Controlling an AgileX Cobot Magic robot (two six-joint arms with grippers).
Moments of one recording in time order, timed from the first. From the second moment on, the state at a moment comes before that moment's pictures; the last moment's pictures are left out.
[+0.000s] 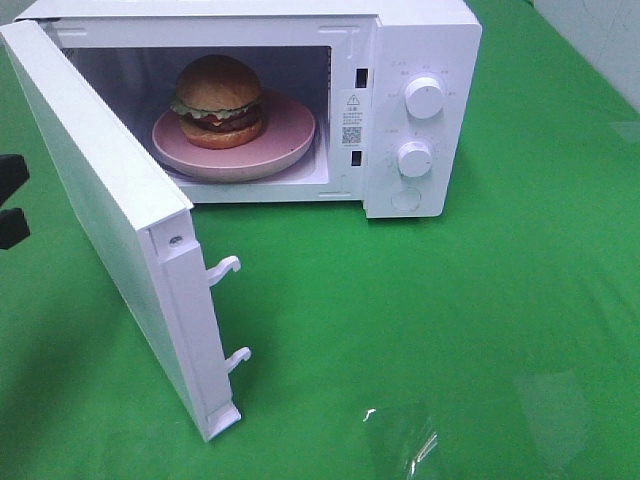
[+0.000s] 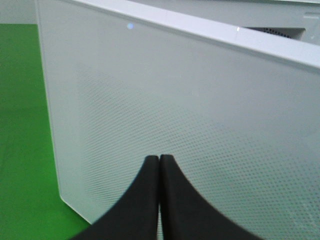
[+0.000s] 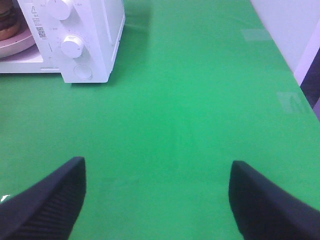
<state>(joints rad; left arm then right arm) -0.11 1.38 -0.24 0.36 -0.90 -0.30 0.09 0.00 -0.50 -0.10 0.97 0.13</state>
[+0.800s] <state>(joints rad) -0.49 1.57 -0.36 0.05 -0.92 -0.14 0.09 0.00 -0.50 -0.10 0.97 0.13</state>
